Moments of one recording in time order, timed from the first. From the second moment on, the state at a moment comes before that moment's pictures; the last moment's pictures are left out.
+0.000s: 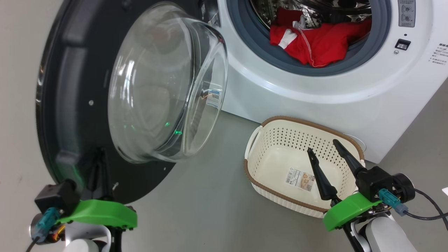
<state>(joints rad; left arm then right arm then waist) -0.22 0.14 -0.13 0.17 -0.45 0.22 -0.16 -0.21 -0.05 0.10 0.36 0.13 0.12 -0.26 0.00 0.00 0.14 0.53</state>
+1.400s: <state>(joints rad) -0.50 0.17 0.19 0.54 -0.42 0.11 -0.25 -0.21 -0.13 0.11 0.28 0.10 0.12 -0.17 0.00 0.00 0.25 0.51</state>
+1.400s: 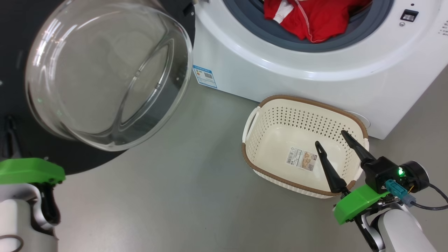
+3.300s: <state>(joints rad) -0.24 0.10 0.07 0.03 -0.38 -0.12 -0.11 -0.23 -0.05 -0.03 0.28 0.19 0.12 -0.26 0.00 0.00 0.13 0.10</state>
